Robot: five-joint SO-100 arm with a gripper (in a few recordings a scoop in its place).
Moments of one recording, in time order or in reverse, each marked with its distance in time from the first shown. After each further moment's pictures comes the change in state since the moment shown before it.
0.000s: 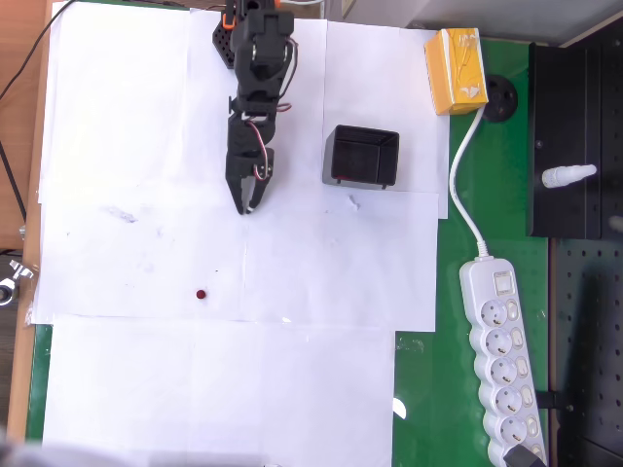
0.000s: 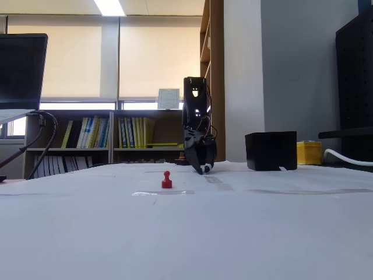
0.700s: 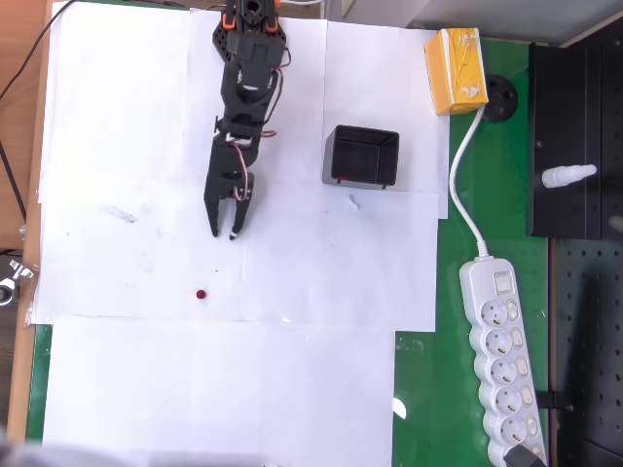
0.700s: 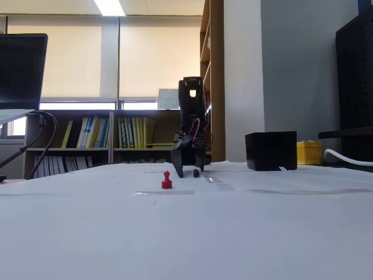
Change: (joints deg) arm 7.0 13.8 17.7 -2.1 -2.5
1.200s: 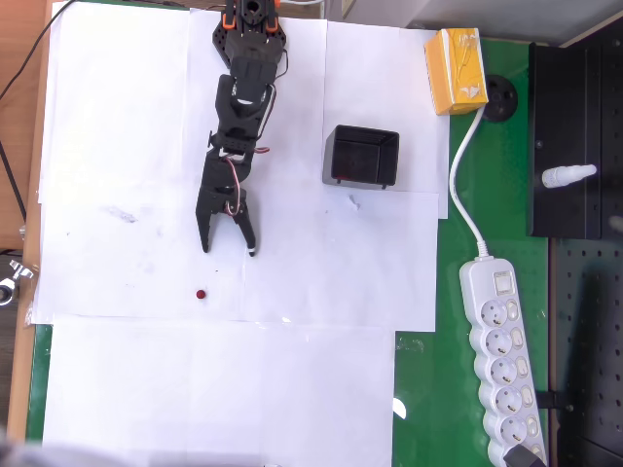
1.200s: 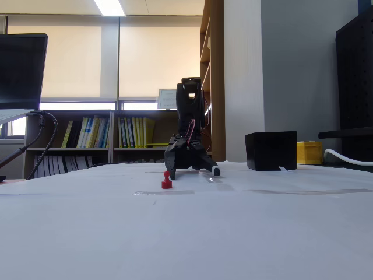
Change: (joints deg) arm 0.4 5.1 7.3 -0.1 -1.8
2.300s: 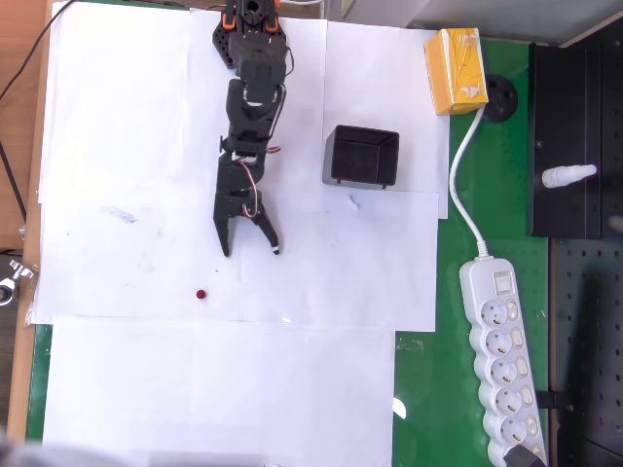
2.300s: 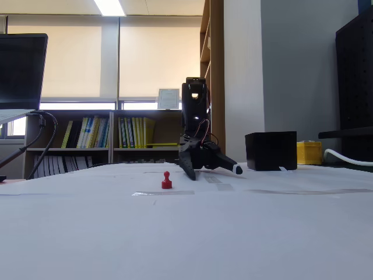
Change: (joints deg) arm -1.3 0.0 0.4 0.0 1.8
